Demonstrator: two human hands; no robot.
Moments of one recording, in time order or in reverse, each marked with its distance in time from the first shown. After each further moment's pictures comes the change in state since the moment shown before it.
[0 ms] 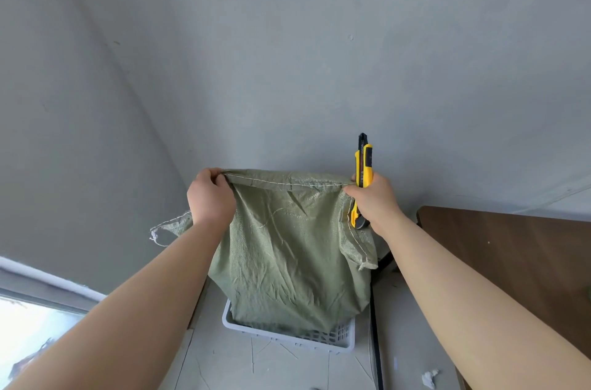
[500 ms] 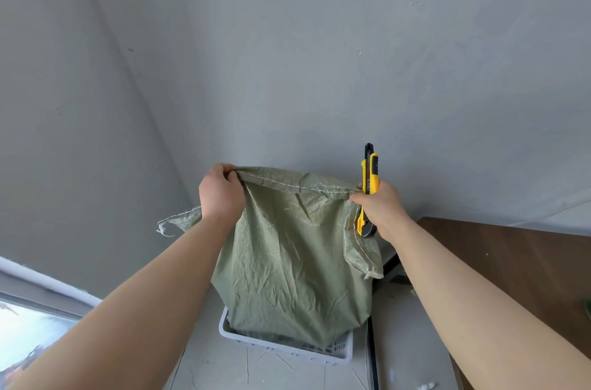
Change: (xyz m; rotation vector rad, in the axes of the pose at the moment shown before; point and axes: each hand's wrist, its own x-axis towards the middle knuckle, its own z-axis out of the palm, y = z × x) left_hand 0.009 0.014 -0.007 -0.043 -0.066 0.057; right_hand 0.002 -0.008 -0.001 -0.004 -0.011 0.046
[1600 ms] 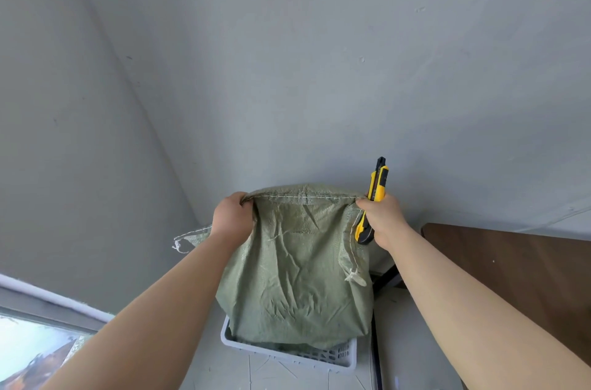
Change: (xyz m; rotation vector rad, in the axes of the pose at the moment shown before) left_hand -0.001 -0.019 0.012 0.116 -0.318 -0.049; right_hand 0.020 0.013 0.012 0.188 0.076 0.156
